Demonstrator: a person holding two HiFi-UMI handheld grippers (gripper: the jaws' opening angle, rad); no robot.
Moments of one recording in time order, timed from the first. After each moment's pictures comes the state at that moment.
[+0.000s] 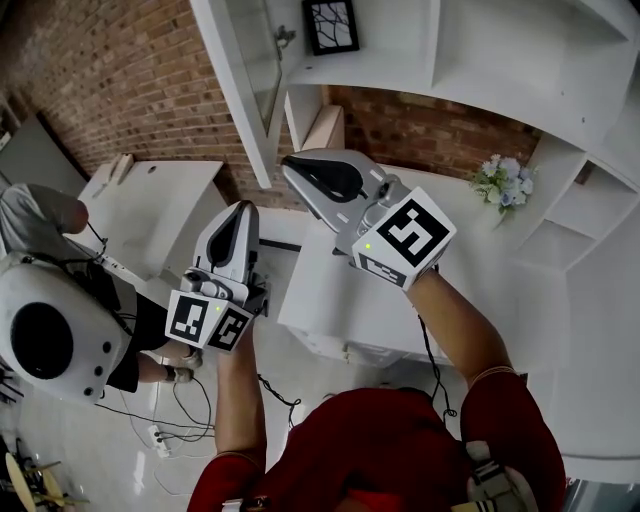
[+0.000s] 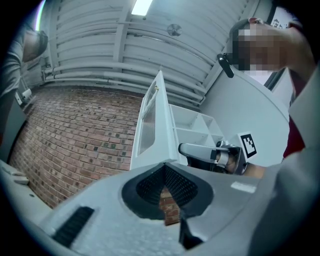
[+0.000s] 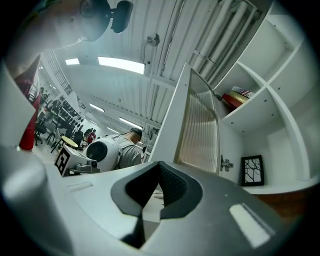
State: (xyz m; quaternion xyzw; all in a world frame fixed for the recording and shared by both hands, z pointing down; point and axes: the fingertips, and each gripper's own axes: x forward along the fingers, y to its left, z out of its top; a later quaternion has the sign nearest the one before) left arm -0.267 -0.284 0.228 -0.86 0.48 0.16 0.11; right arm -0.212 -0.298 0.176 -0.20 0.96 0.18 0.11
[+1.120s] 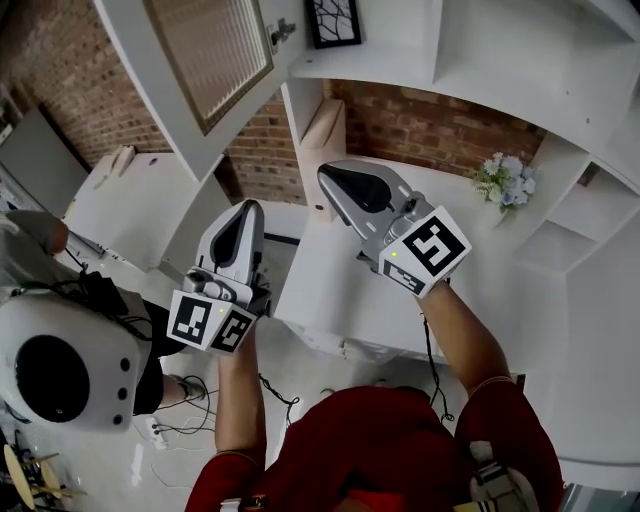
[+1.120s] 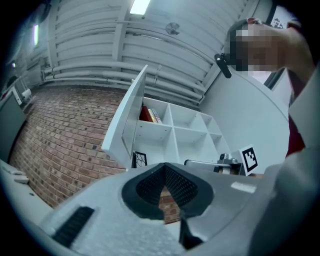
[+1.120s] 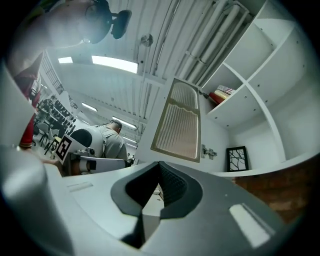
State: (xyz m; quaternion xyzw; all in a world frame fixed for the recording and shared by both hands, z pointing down) left arm -0.252 -0.276 0.236 -0.86 0.48 0.16 0.11; right arm -0.168 -0.310 0.219 -0.23 0.95 0.15 0.11
